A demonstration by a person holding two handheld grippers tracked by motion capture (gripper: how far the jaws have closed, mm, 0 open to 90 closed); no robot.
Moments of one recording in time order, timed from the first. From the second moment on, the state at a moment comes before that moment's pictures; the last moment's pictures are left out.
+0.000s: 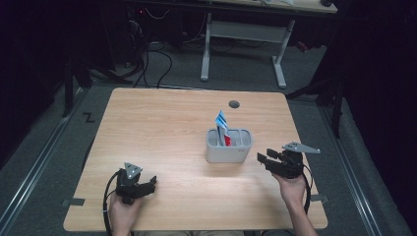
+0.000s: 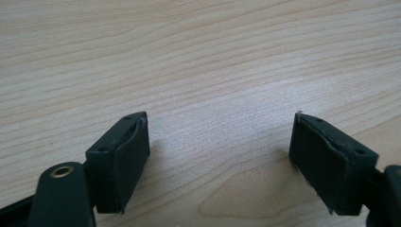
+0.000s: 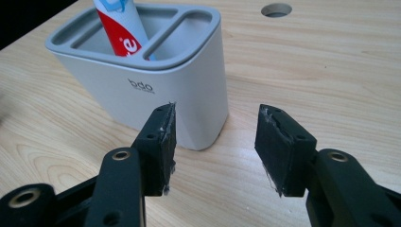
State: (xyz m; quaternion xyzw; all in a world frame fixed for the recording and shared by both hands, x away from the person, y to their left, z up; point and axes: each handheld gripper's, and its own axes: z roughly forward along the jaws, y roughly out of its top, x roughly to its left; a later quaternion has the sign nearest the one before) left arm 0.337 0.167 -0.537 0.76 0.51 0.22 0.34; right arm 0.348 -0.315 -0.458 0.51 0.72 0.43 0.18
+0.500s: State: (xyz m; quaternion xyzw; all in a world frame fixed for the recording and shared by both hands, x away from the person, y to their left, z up) left arm 0.337 0.167 -0.537 0.76 0.51 0.22 0.34; right arm 0.346 -0.314 -0.469 0.52 0.72 0.42 0.17
